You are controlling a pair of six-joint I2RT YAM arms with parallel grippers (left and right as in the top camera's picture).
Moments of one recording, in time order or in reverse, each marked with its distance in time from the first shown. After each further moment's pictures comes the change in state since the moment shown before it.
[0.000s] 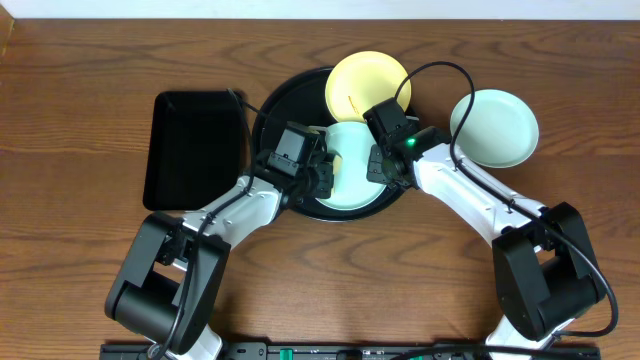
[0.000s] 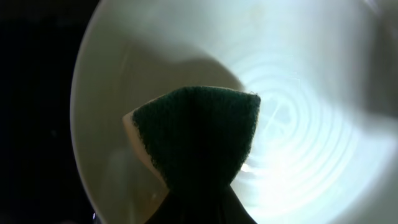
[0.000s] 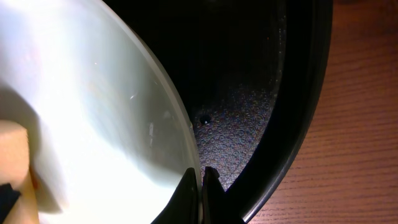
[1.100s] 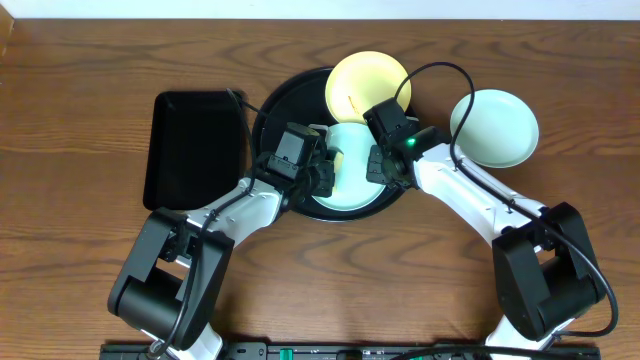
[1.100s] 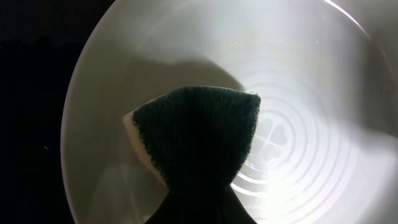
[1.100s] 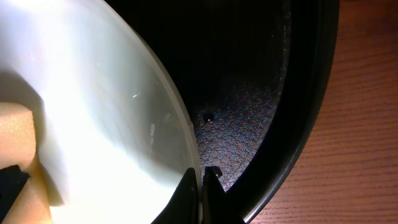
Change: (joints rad) left arm 0.000 0.018 -0.019 0.078 0.000 0.000; right arm 0.000 0.000 0.000 0.000 -0.014 0.000
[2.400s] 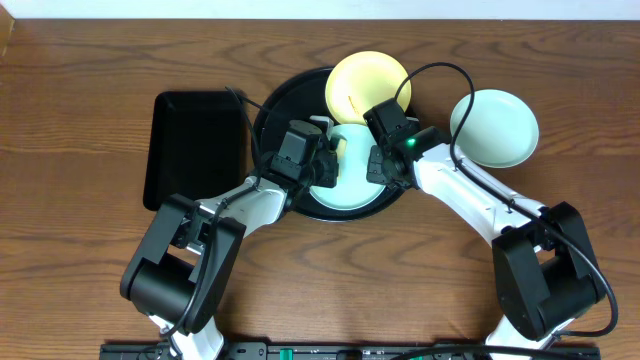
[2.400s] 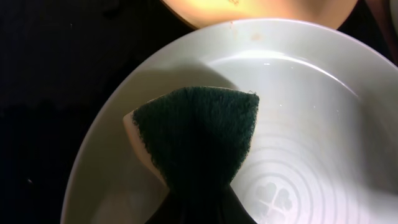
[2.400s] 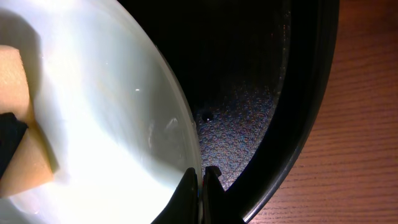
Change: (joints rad) left arm 0.000 0.076 0.000 0.194 -0.045 -0.027; right arm 0.000 0.000 -0.002 0.000 -0.003 -0.003
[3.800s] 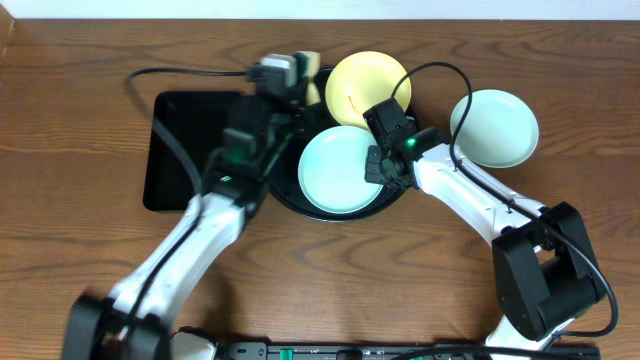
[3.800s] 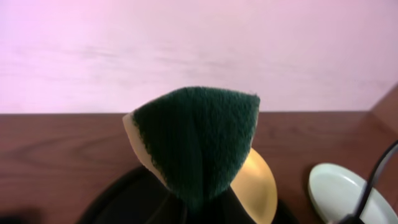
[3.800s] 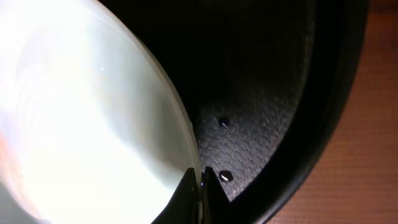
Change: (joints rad) left arm 0.119 -0.444 -0.006 0.150 -0.113 0.086; right arm 0.000 0.000 0.000 0.031 -0.026 -0.055
